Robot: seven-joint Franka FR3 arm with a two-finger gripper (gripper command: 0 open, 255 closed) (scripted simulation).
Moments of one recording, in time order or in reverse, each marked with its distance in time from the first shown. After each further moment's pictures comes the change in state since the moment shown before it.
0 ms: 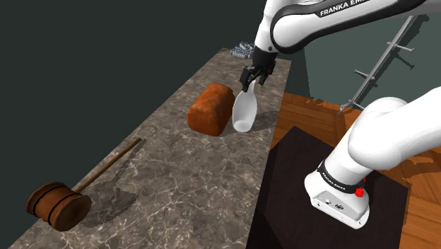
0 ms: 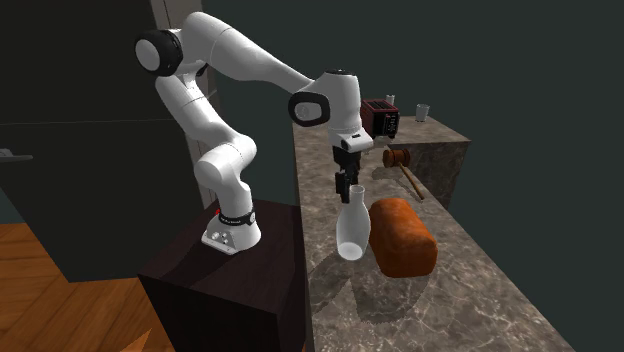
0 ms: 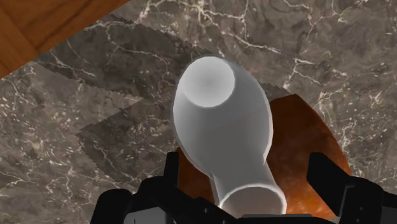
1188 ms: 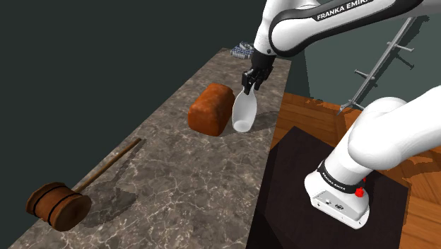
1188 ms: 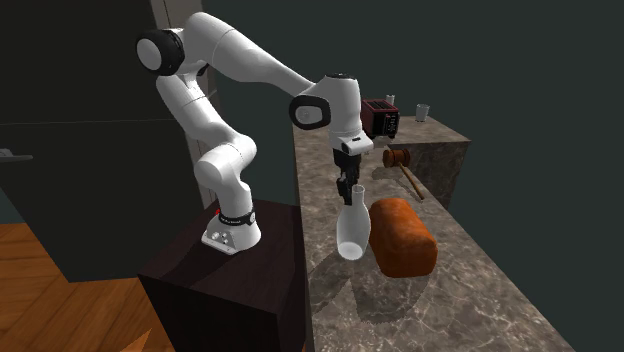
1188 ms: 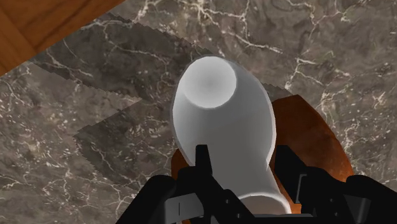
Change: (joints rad) arm 0.001 0.016 0.001 -0.011 0.001 0.028 0.001
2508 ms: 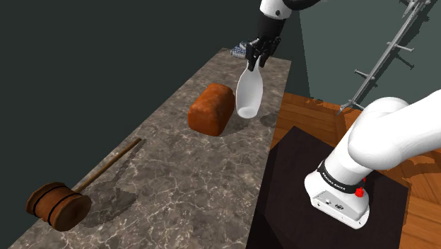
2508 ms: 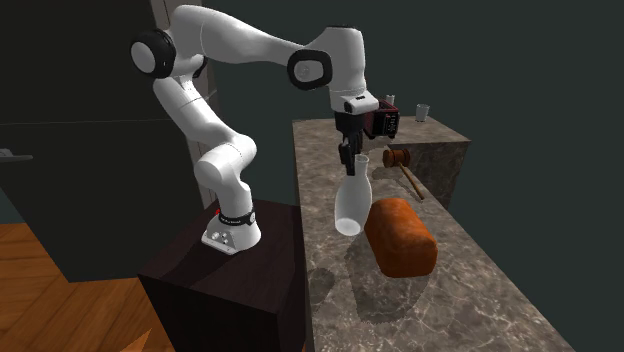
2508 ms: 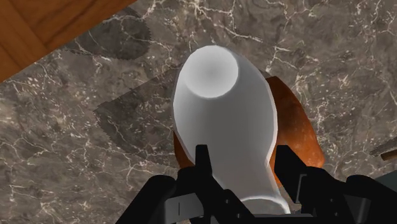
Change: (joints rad) arm -0.001 -0.068 -0.001 0.209 -0.002 -0.278 0.001
